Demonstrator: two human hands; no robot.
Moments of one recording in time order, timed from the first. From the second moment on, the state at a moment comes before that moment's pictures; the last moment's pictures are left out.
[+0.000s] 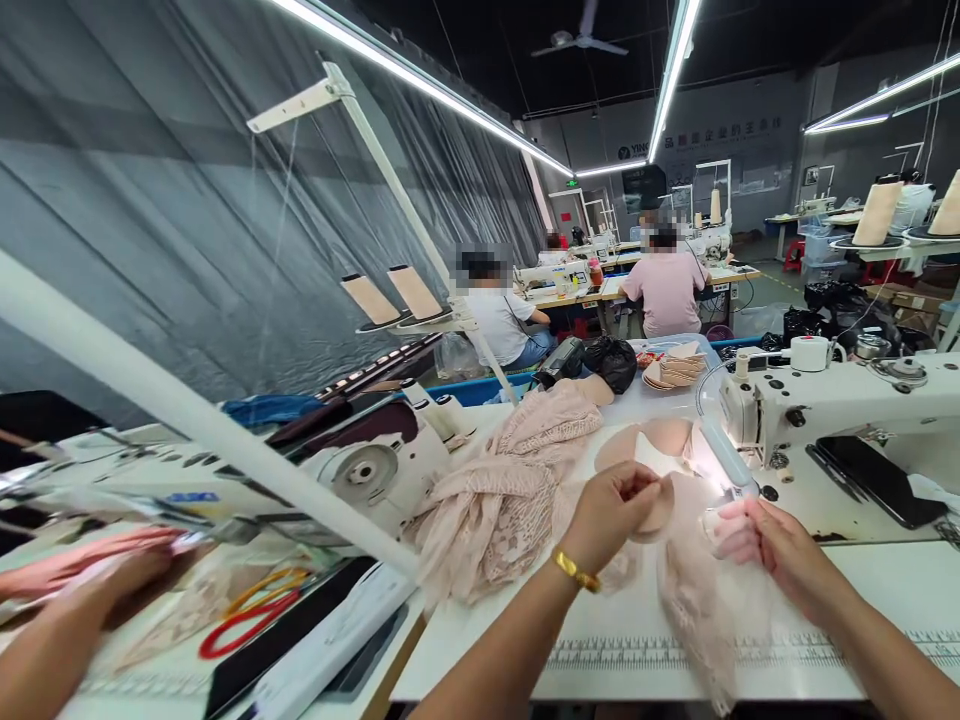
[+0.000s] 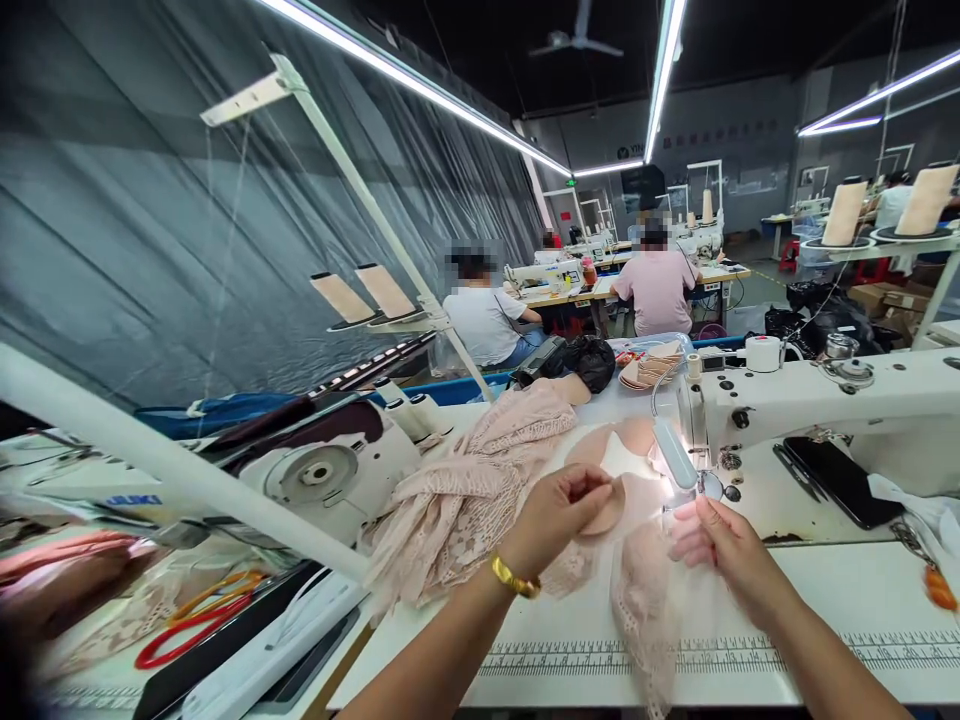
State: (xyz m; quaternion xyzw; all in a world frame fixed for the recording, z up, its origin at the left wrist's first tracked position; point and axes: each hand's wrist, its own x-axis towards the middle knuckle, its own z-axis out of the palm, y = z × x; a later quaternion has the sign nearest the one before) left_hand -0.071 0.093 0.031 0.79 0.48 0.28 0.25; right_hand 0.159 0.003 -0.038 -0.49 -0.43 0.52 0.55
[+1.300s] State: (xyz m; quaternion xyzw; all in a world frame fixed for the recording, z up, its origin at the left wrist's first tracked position) left_hand -0.016 0.095 -0.022 0.98 0.18 0.05 -0.07; right_hand 0.228 0.031 -0.045 -0.38 -0.90 -0.02 0.23
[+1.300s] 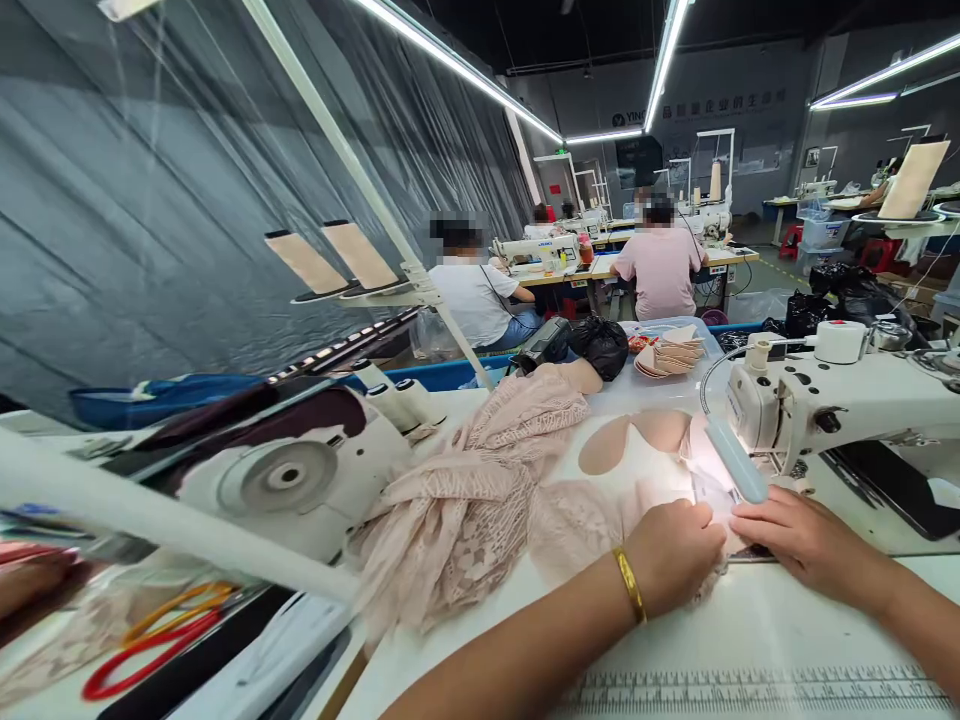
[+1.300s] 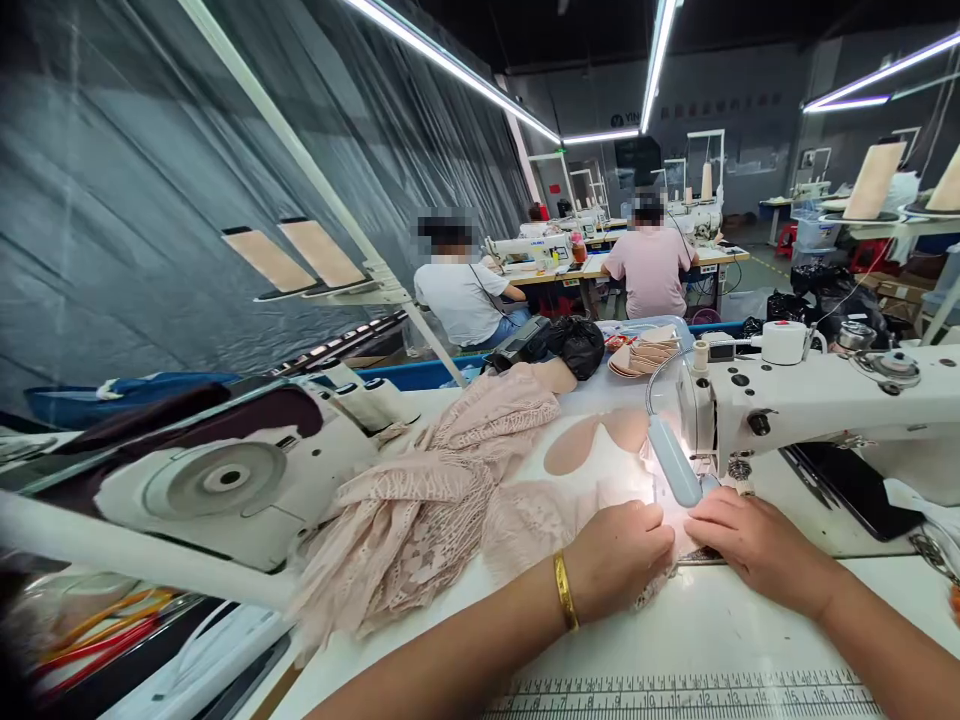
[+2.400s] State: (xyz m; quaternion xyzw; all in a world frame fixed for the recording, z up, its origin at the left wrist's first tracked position) left_hand -0.004 0.102 -0.036 0.98 0.13 0.16 -0.03; right_hand 0.235 0.021 -0.045 -0.46 -0.86 0.10 0.18
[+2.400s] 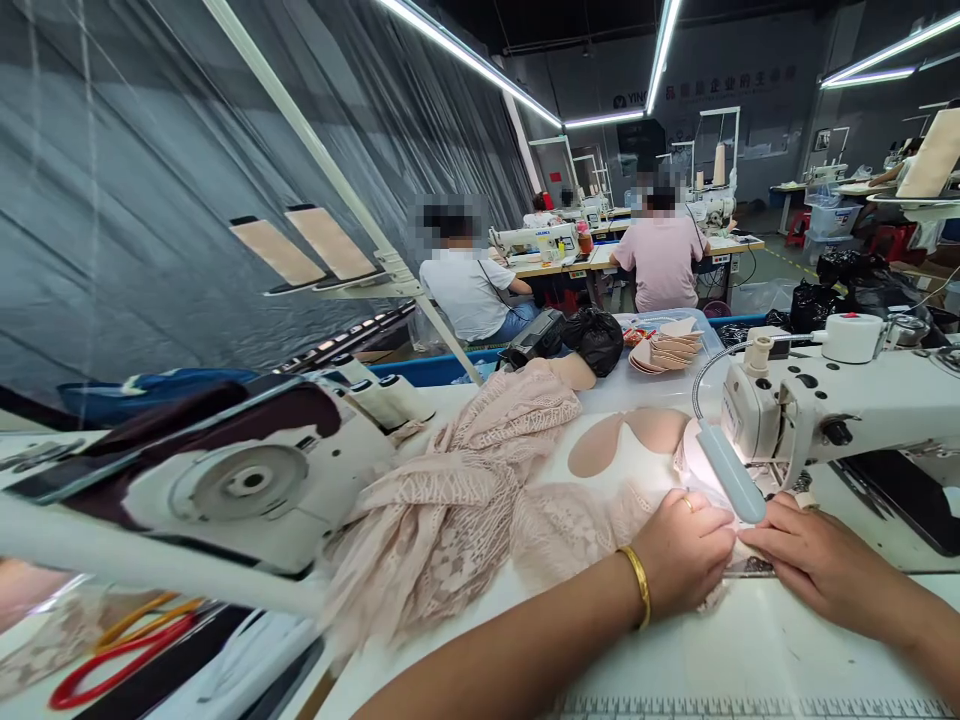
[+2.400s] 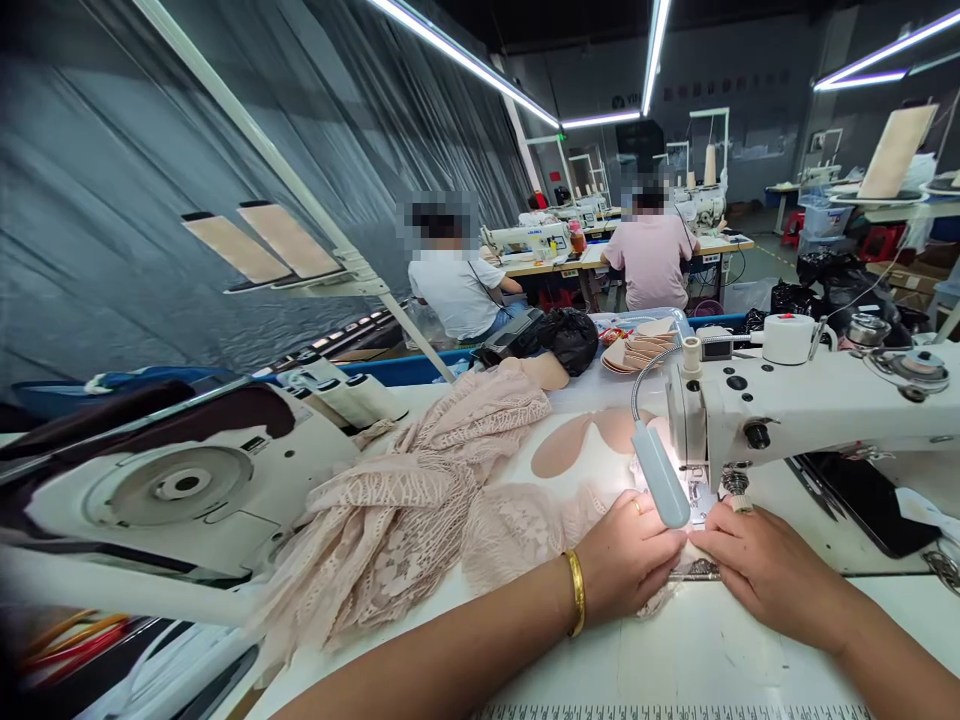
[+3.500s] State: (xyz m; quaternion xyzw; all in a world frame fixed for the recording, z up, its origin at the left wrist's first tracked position) left_hand 0.012 0.133 -0.033 0.97 0.21 0.12 -0.01; right_hand 0.232 0.031 -0.057 -0.53 -0.81 0.04 0.24
